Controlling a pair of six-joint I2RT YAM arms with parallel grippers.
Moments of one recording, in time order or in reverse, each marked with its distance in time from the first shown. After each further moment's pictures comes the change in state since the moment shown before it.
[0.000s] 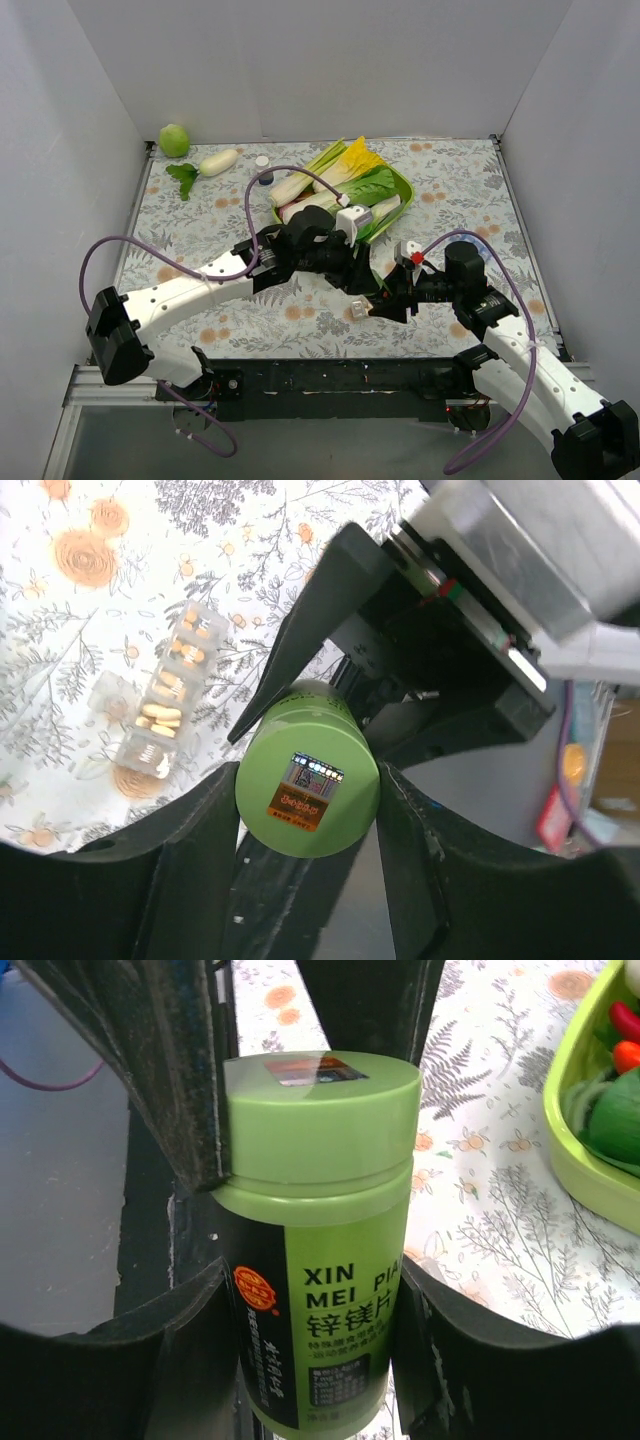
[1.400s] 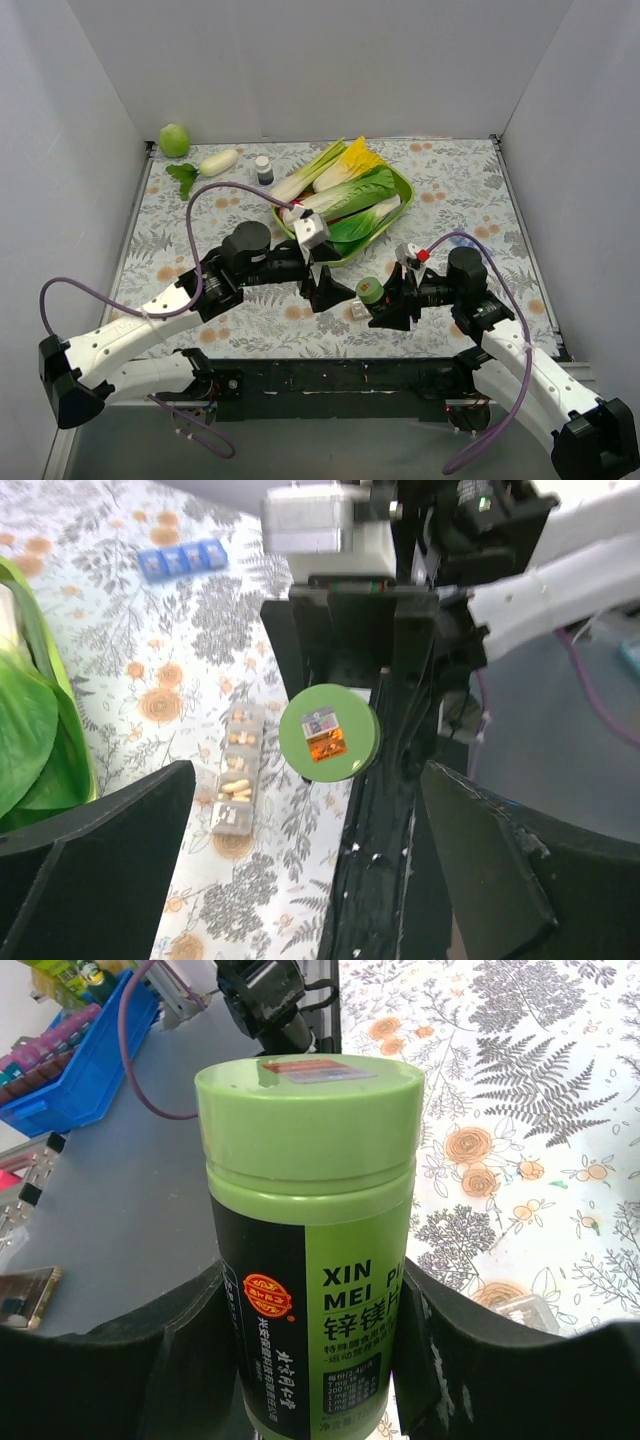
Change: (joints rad) left arm 0.048 -0.347 -0.276 0.268 0.115 0.407; right arm 0.002 -0.007 -0.106 0.312 -0.210 0.343
